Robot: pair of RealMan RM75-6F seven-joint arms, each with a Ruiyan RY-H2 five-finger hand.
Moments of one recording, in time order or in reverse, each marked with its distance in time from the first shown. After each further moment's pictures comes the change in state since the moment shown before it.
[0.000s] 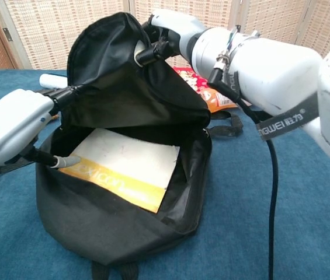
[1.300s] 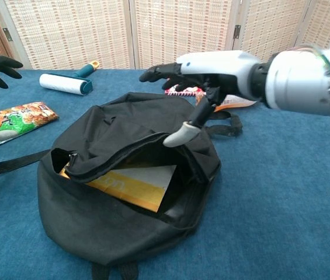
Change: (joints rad) left arm 0.116 0.240 -0.077 -0.210 -0.102 -0.023 -0.201; right arm -0.102 0.382 -0.236 -0.292 -0.145 -0.230 -0.001
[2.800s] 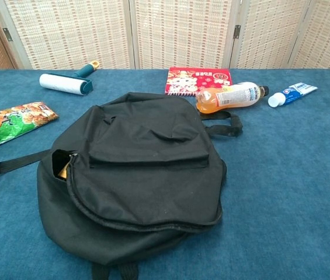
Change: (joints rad) left arm 0.187 0.327 -0.018 -0.395 -0.205 -0.055 0.263; right arm -0.706 0.244 -0.253 0.296 -0.561 0.676 0.207
